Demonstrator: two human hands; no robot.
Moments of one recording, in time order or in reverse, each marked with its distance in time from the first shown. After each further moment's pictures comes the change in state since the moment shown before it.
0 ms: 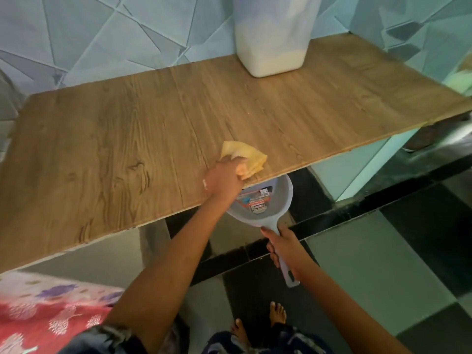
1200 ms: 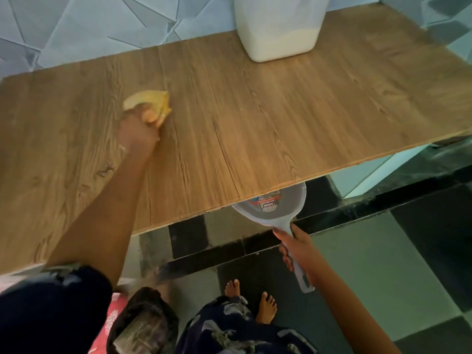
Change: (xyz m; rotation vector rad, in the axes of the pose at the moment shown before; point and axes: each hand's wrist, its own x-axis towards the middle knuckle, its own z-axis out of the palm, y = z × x) left_hand 0.143 -0.131 -0.038 -0.146 0.323 -0.519; right_hand 0.057 -0.026 -0.077 -0.024 -0.045 0.098
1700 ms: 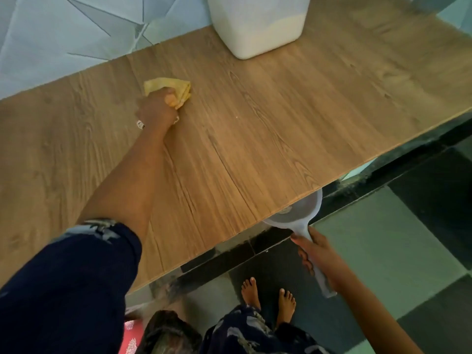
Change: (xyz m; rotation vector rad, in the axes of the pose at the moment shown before) left_hand 0.075 0.087 0.049 0.141 -0.322 0.215; right_hand 0.026 -0.002 0.011 0.047 0.142 0.042
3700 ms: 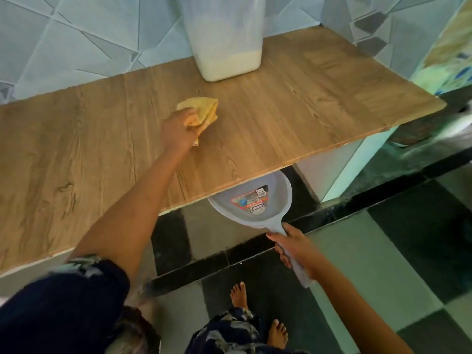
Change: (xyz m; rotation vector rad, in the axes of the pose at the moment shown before) left_hand -0.147 0.119 0.042 -0.189 0.204 0.202; right_hand -0.042 0.011 -0.129 -0.055 -0.218 -0.101
